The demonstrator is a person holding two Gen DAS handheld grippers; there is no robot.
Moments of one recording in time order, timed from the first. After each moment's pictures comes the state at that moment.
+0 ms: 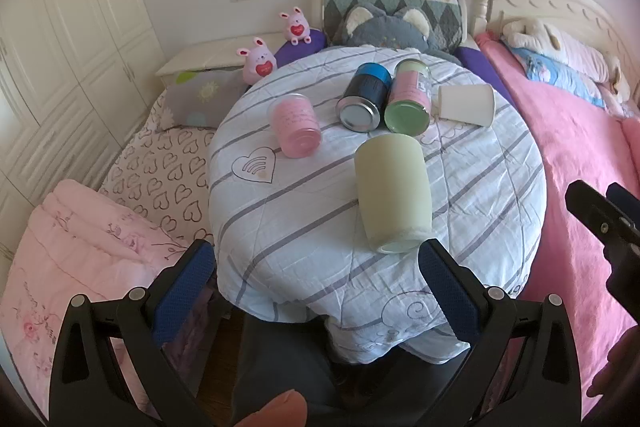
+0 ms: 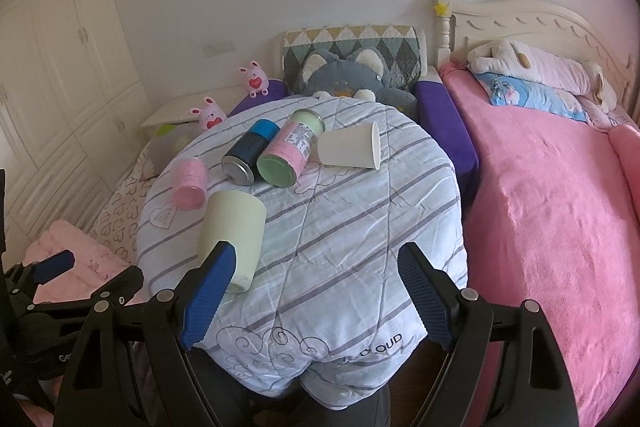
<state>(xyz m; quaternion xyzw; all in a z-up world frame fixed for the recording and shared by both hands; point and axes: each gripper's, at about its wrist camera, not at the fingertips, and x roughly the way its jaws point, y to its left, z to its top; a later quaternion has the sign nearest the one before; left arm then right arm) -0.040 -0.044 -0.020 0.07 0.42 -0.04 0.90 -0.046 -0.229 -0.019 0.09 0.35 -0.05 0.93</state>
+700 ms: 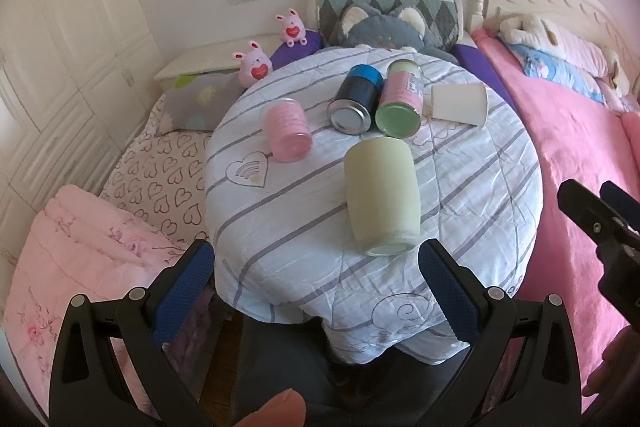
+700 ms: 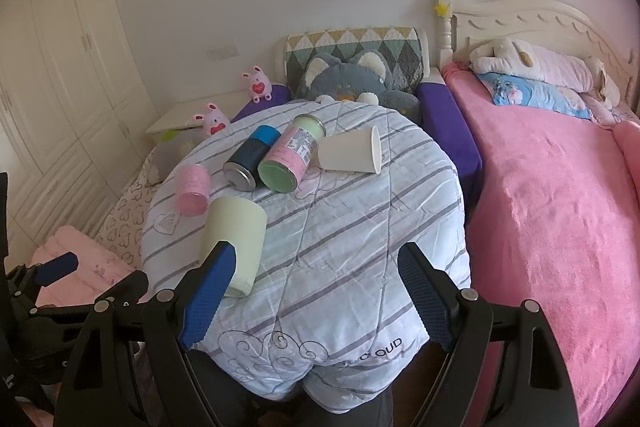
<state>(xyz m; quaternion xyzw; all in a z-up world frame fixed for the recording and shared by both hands) -0.037 -0.058 -0.014 0.08 0.42 -0.04 0.90 -0.045 -0.239 -0.019 0.10 0.35 -0.04 0.93</state>
